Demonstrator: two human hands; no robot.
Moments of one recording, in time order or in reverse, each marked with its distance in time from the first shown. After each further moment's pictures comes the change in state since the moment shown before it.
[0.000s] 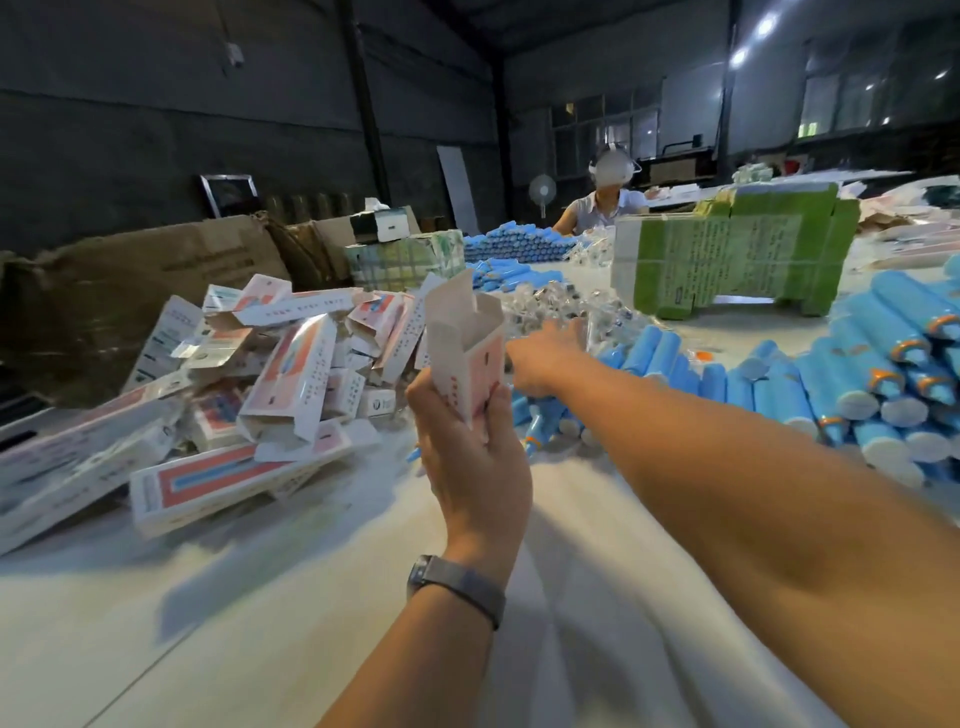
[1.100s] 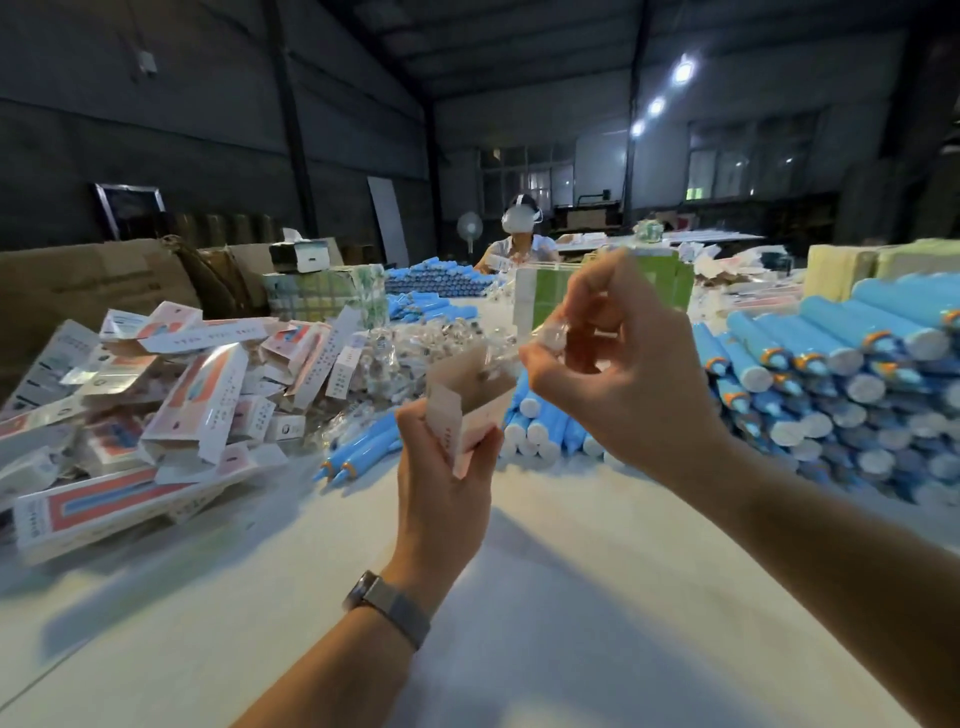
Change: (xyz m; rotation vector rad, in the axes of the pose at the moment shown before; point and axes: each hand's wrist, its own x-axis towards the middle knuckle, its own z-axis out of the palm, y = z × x) left_hand -0.042 0.045 0.009 -0.225 -0.331 0.100; right_hand -0.268 0.062 -0.080 1.089 0.992 -0.348
